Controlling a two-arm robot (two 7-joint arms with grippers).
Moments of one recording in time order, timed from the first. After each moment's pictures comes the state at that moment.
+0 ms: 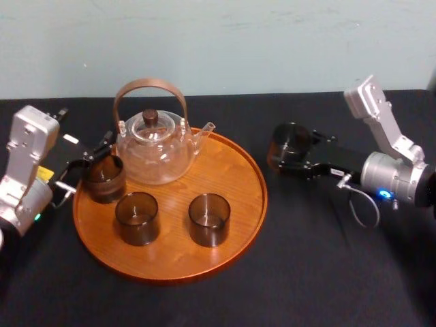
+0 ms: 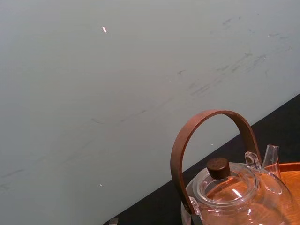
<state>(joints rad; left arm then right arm) -0.20 0.60 0.45 -1.41 -0.25 -0.12 0.03 0.36 0.51 -0.43 -1.33 0.36 0.18 0.57</state>
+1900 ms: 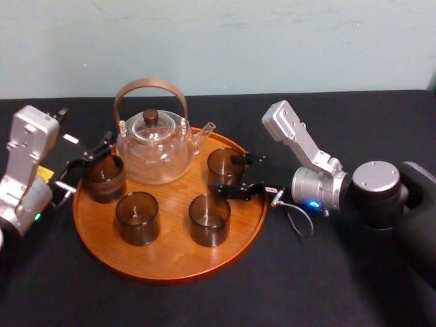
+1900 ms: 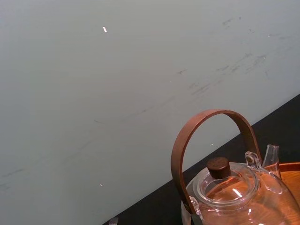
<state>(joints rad) -0.20 0.60 0.45 -1.41 -0.25 -0.12 0.03 0.54 0.30 -0.62 -0.98 0.26 0.04 0.64</state>
